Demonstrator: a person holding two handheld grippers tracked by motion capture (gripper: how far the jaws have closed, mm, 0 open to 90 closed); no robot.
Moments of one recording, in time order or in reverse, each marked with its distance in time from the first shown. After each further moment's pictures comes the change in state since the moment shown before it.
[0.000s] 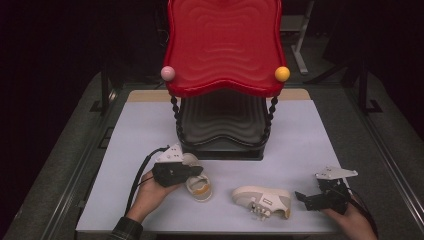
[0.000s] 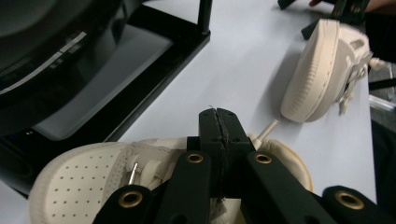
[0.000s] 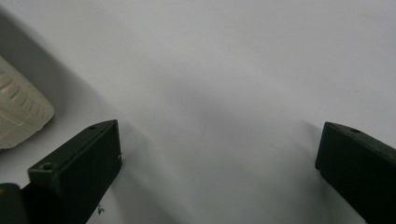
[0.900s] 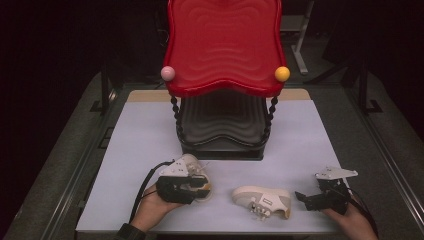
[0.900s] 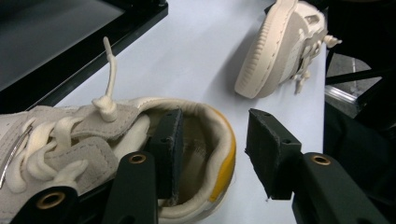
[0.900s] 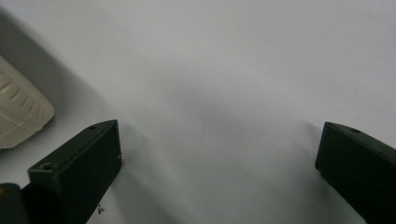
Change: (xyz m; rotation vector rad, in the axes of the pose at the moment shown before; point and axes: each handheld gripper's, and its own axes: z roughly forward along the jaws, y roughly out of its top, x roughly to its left) left arm -0.027 -0.020 0.012 0.054 -0.093 -0.029; right arm 0.000 0.000 0.000 0.000 0.000 -0.002
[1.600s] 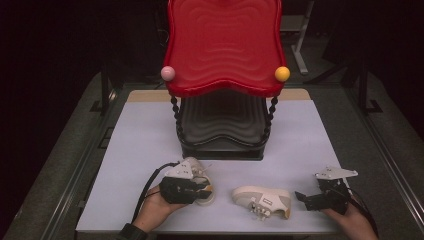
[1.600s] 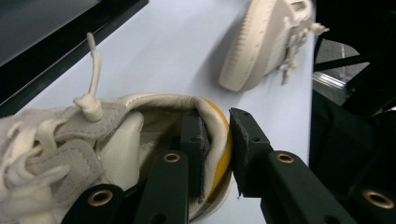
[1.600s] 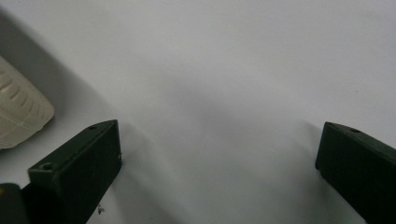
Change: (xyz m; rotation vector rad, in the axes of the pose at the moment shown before) left arm -0.009 0.008 0.006 0.054 -0.057 0.025; right arm 0.000 0.000 0.000 0.000 0.001 0.000
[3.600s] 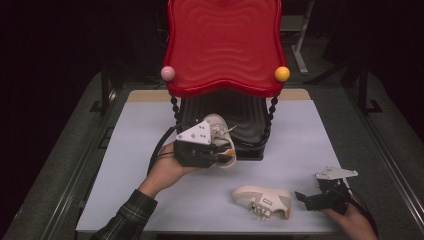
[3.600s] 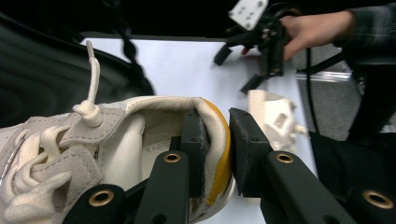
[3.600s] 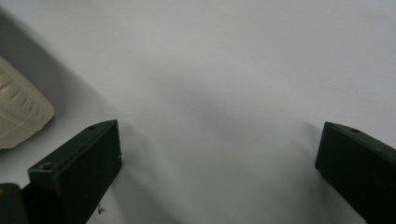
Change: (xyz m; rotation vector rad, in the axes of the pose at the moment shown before) left arm 0.008 0.123 -0.025 -0.087 -0.002 0.324; right arm 0.000 0.000 0.000 -0.002 0.000 0.001
